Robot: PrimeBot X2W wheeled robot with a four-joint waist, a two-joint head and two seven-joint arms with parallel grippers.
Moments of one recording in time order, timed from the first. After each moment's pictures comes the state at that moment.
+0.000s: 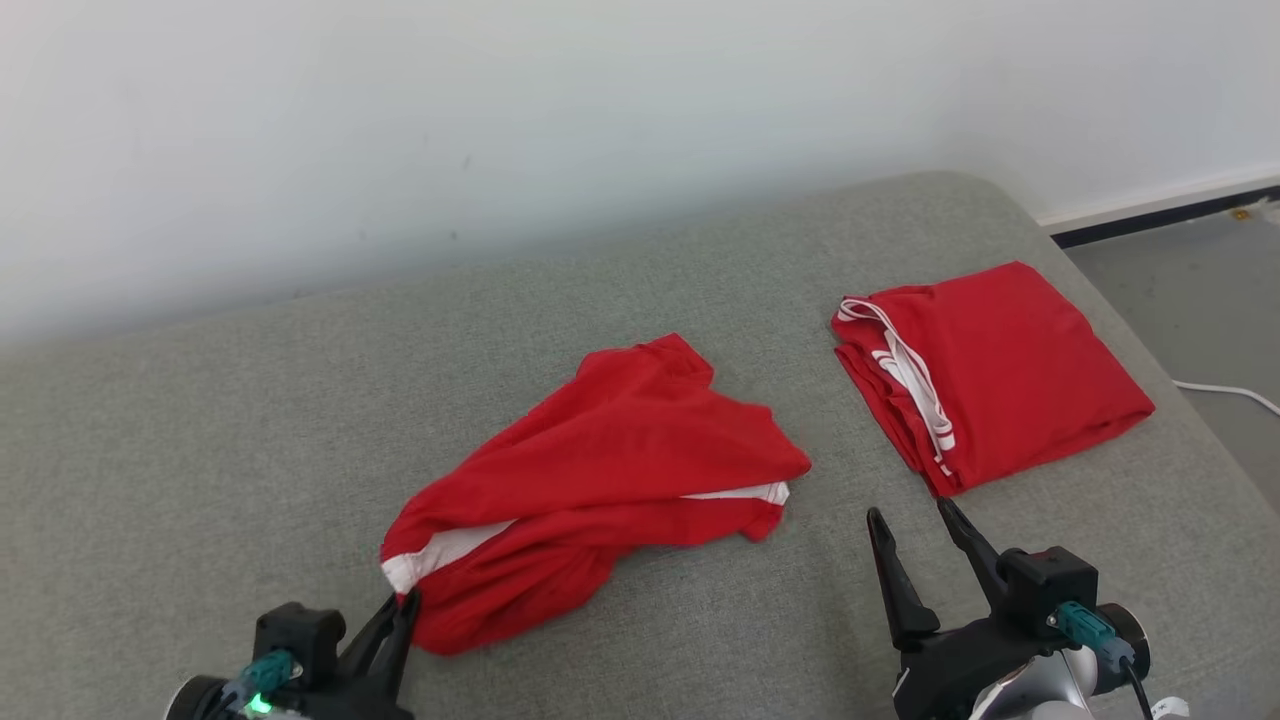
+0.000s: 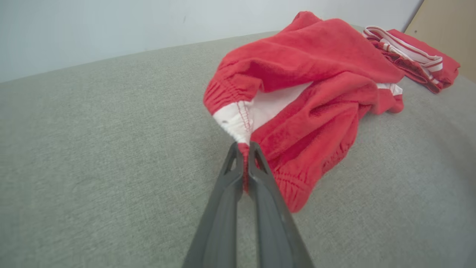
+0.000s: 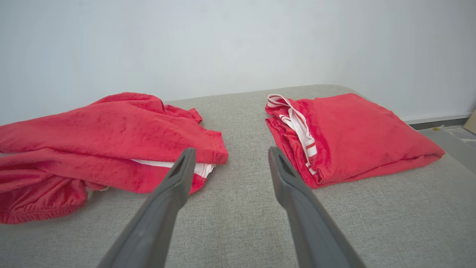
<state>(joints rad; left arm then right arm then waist) -0.24 0.32 -0.45 0.43 -0.47 -0.03 -0.13 -0.17 -0.07 0.12 0.38 0.16 0.13 -0.13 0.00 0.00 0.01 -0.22</state>
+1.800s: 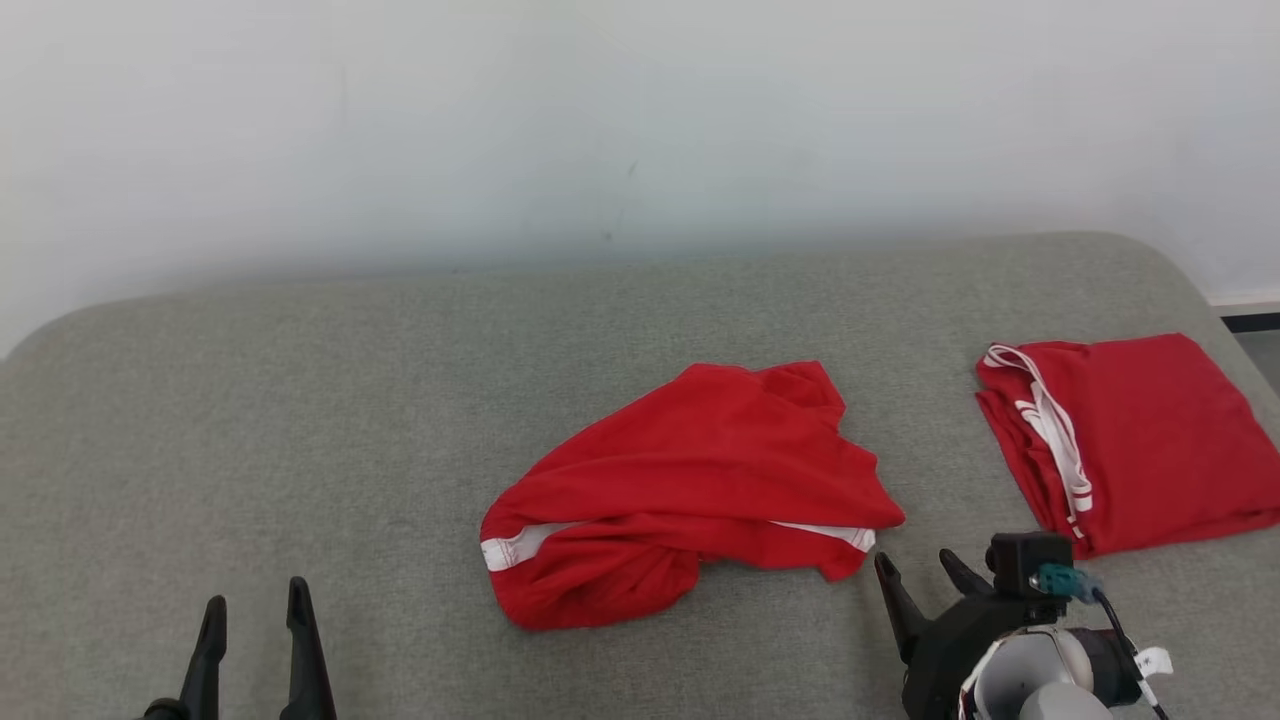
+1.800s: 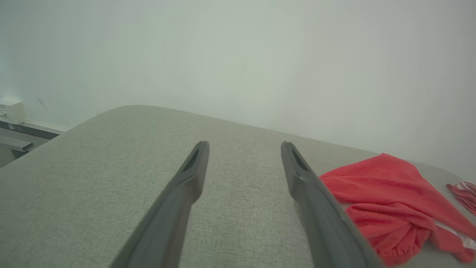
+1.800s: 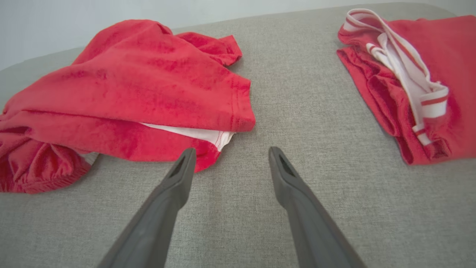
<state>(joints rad) 0.08 0.06 0.06 0.06 -0.27 0.01 -0.26 -0.25 -0.07 0.09 0.57 0.23 0.13 0.07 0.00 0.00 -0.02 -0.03</state>
